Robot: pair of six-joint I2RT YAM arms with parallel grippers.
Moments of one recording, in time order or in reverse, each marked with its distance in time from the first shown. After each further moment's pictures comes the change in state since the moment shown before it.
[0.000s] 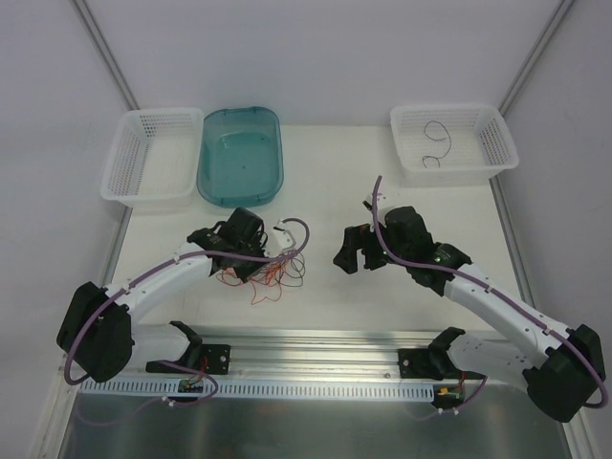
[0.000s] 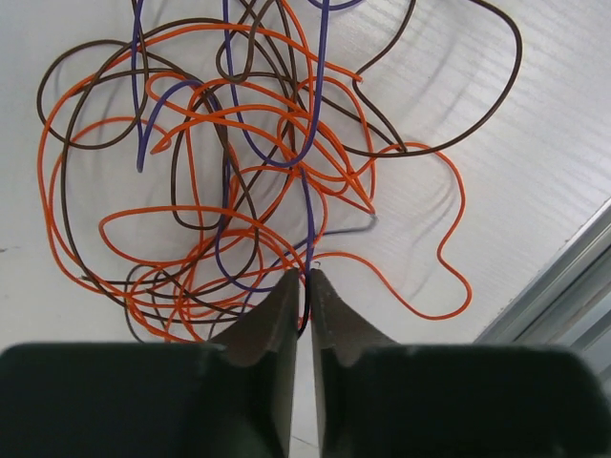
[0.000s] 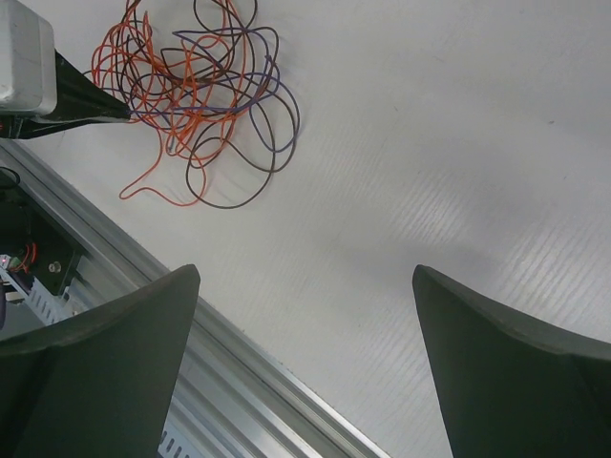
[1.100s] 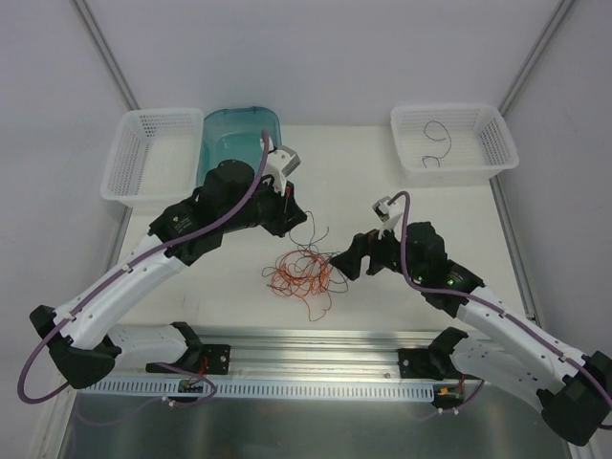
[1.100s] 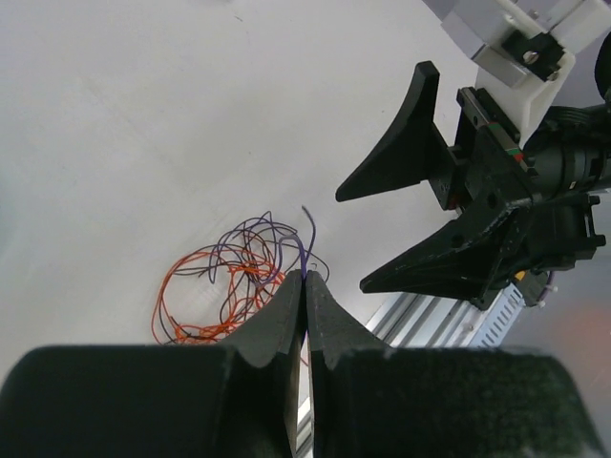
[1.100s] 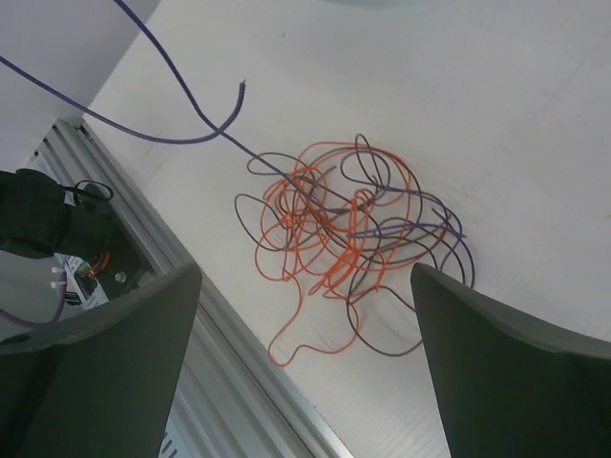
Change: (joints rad) left arm -0.196 -0.074 0.568 0.031 -0.005 -0.664; right arm 0.025 -0.186 -0.152 0.240 -0.066 0.020
